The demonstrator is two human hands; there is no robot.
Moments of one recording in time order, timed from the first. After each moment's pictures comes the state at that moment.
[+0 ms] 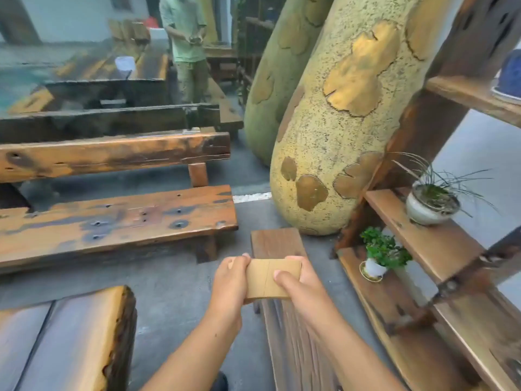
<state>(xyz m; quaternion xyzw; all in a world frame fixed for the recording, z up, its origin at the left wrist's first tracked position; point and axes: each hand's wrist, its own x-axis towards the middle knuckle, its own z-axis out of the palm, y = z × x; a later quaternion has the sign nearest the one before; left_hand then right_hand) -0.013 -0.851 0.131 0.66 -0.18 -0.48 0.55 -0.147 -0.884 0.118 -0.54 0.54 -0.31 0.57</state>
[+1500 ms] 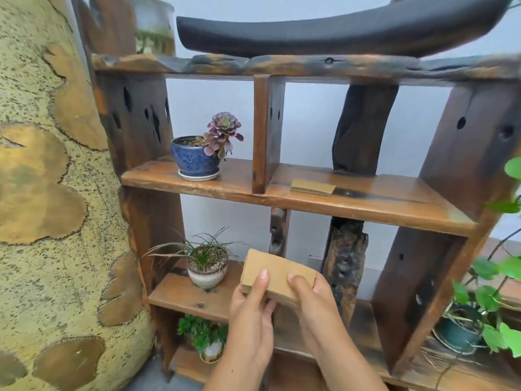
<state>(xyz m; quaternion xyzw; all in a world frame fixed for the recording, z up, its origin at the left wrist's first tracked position) -0.367 -1.081 0.233 0.20 -0.24 -0.88 0.34 -0.441 -1.014 0.243 -0.12 0.60 -0.76 0.24</state>
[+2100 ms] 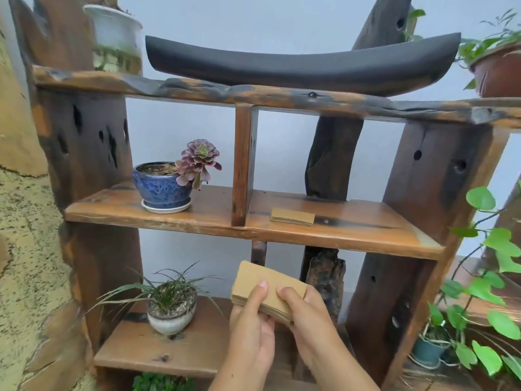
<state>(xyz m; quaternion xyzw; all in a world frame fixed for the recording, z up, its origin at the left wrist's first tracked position) -0.430 -1.131 0.245 0.14 -0.21 -0.93 0.27 -0.474 -1.052 0.269 -0.08 0.63 -0.75 0.18</state>
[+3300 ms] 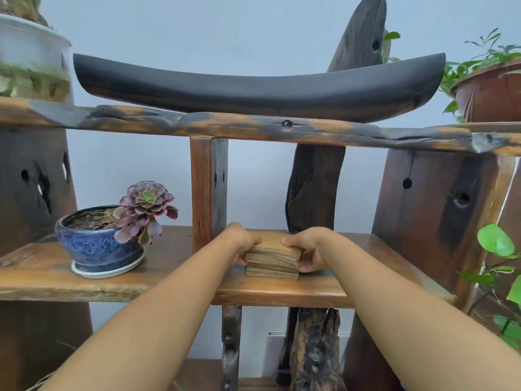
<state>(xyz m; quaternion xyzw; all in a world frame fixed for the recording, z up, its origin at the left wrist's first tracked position) -0.646 -1.250 0.408 0.26 -0.79 -0.55 0.10 -0.727 -1.105 0.413 0.00 0.81 -0.52 0.27</state>
